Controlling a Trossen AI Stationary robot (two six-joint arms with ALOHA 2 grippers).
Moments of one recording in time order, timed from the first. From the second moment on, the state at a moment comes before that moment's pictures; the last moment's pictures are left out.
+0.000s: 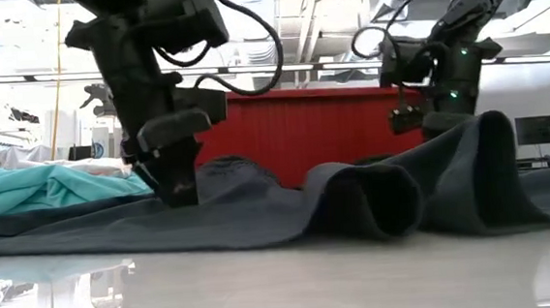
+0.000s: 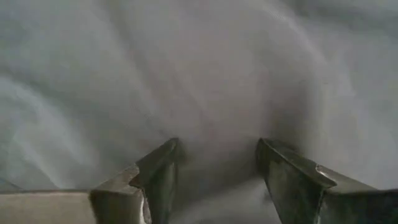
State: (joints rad) left arm -0.20 1.75 0.94 -0.43 -0.27 -0.73; right arm -0.28 1.43 0.67 -0.54 0.00 0.21
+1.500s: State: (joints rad) left arm 0.06 1.62 0.80 -0.17 -0.51 -0.44; right arm -0.19 1.31 0.89 -0.48 0.13 0.34
